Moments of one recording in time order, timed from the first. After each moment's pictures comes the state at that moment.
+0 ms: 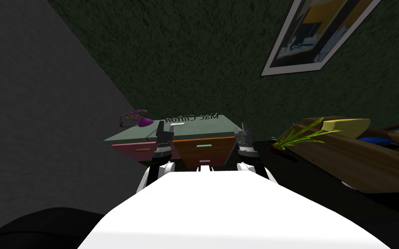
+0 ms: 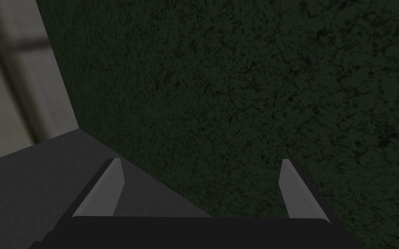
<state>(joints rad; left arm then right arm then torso) 0.47 0.05 -0.05 -2.38 -0.10 -0.39 0.10 0.50 -0.03 0.02 -2.21 0.03 -0.47 -0.08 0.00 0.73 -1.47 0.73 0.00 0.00</state>
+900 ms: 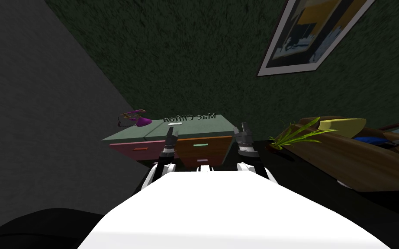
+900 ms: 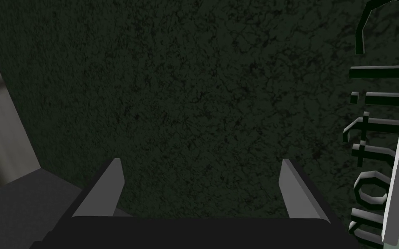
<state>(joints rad) 0.44 0.15 -0.05 -2.18 -0.09 -0.42 0.09 0.50 -0.03 0.02 -2.21 0.03 -0.47 -0.08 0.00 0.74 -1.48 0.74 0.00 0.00</state>
